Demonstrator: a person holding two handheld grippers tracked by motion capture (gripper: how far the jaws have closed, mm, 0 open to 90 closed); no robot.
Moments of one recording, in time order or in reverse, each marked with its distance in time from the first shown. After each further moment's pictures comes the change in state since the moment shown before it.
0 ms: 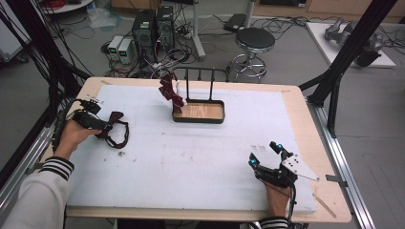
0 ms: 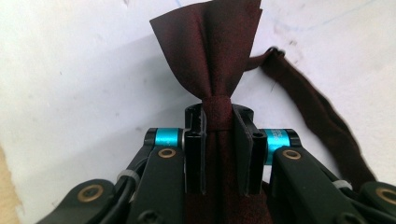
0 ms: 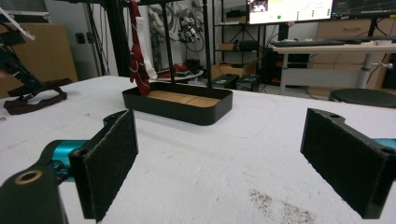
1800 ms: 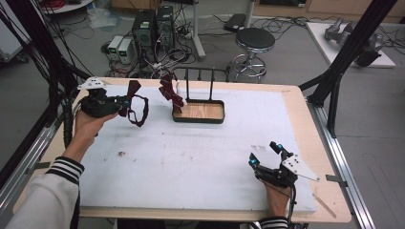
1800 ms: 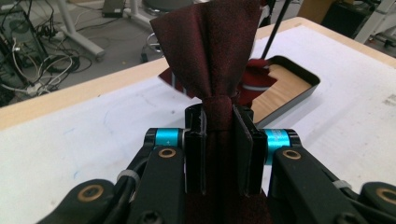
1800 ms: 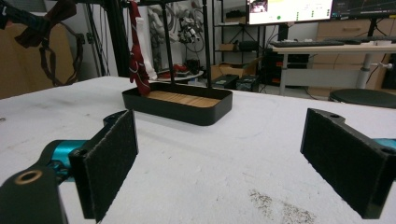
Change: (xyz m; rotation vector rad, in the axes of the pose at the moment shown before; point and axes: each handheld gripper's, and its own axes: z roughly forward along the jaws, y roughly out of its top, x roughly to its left) left arm -0.077 0.045 -0.052 -0.519 -0.152 0.129; right arm 0.000 0.000 0.000 -0.003 0.001 0.001
